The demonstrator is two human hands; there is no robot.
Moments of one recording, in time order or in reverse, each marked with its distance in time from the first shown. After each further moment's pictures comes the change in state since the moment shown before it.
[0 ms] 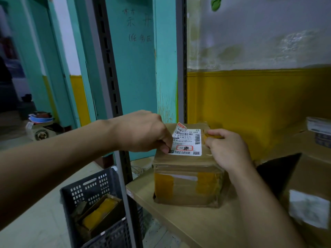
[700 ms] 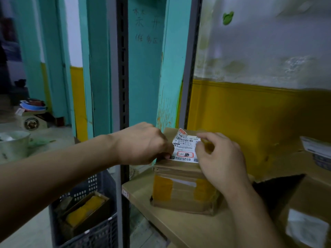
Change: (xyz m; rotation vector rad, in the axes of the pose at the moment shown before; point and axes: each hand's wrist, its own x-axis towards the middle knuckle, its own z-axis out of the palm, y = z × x) left_hand -0.015 0.009 0.028 0.033 0.210 -0.011; right_hand -0.023 -0.014 0.003 -0.348 0.098 -0.465
